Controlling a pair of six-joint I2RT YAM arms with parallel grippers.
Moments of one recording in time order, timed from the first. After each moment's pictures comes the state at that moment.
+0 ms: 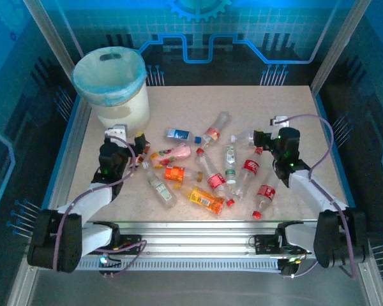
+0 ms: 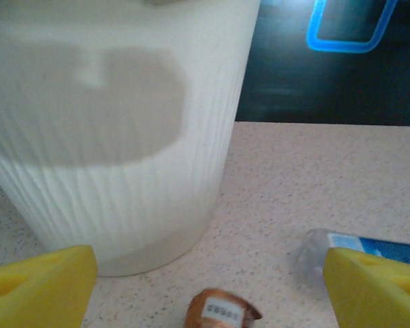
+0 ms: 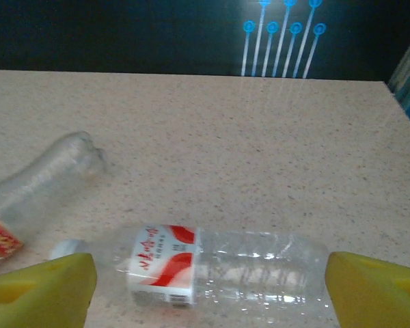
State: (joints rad) left arm -0.11 1.13 0.41 0.54 -0.10 -0.10; right arm 0.09 1.17 0.64 0.13 0.10 0.03
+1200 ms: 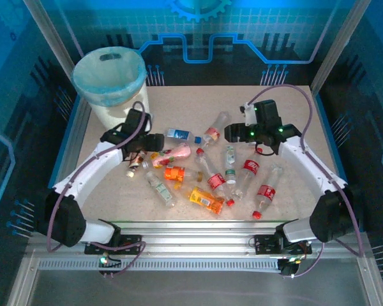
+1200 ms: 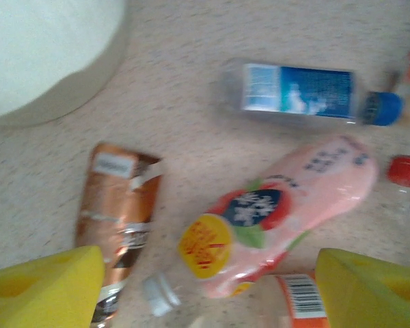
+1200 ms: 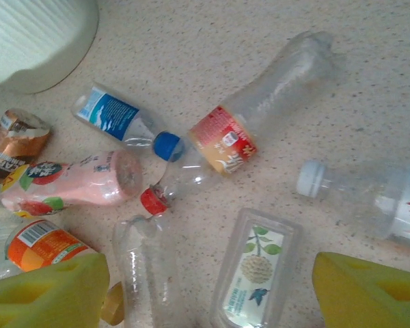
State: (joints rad) left arm -0.29 1.38 1.12 -0.69 -0.11 -0.26; right arm 0.31 1.41 1.19 -0.58 -0.24 0.20
